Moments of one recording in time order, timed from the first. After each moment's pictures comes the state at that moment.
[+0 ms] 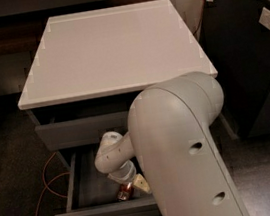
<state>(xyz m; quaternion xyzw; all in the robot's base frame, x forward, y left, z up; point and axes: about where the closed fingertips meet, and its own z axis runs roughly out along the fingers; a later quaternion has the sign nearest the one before) 0.535 0.046 0.401 0.95 -0.30 0.03 0.05</state>
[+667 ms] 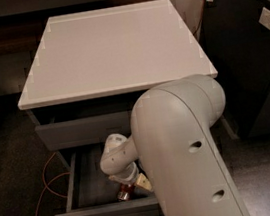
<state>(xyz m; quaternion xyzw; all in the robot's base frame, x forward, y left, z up) 0.542 0.041 0.386 0.97 -0.25 0.04 0.04</state>
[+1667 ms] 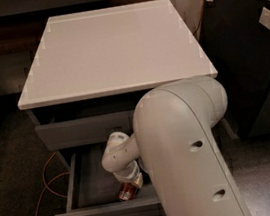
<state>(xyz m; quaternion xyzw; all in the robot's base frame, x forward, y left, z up) 0.549 0.040 0.383 0.97 -0.26 0.04 0.03</state>
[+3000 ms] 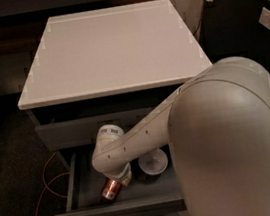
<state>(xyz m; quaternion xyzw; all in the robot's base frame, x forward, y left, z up) 0.527 0.078 0.485 0.94 -0.32 0.07 -0.05</state>
